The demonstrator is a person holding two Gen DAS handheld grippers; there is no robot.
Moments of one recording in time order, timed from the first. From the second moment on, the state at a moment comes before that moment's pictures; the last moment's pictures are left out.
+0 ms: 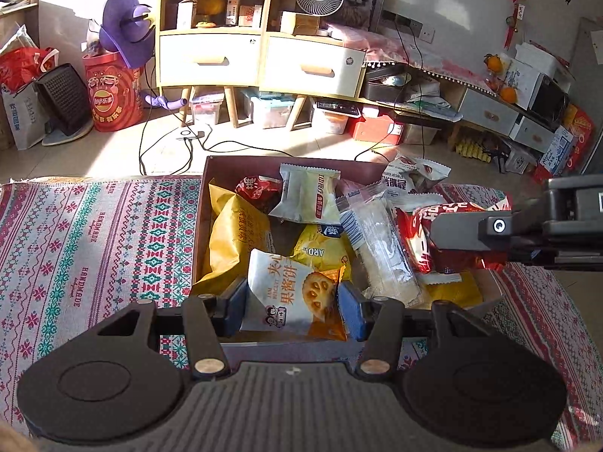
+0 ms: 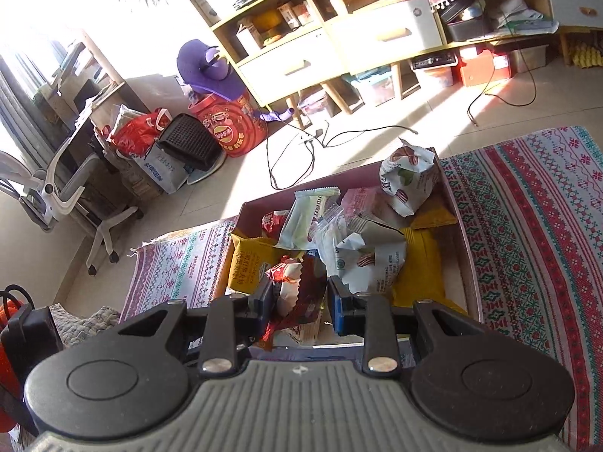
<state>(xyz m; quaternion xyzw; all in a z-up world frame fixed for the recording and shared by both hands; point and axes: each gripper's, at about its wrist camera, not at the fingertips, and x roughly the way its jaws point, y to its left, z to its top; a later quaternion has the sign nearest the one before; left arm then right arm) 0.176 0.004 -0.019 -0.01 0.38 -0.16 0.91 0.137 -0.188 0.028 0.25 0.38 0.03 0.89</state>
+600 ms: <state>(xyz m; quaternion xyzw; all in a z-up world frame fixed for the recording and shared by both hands) 0.178 0.002 -0.018 0.01 0.36 -0.18 0.91 0.158 -0.171 0.025 0.22 0.38 0.02 0.90</state>
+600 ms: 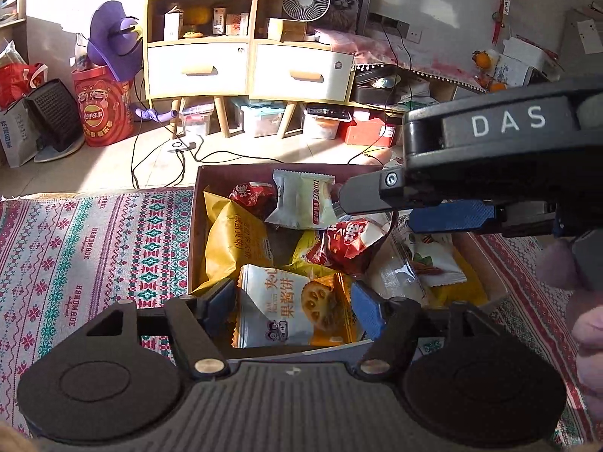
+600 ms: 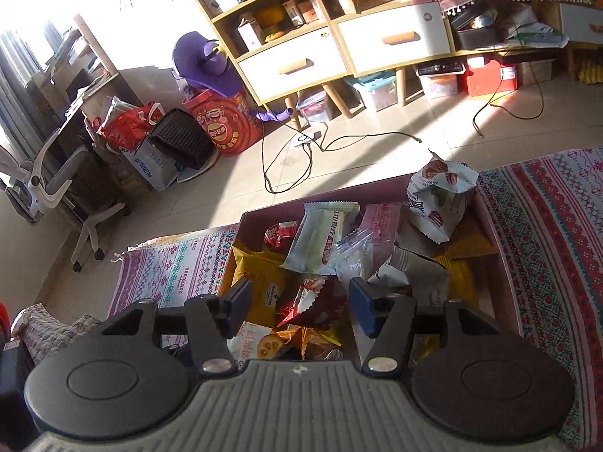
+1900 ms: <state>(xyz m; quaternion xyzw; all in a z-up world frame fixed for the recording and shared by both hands) 0.056 0.008 0.009 0.03 0.40 -0.09 0.91 0.016 -0.181 0.030 0.10 0.37 -0.04 0.92</state>
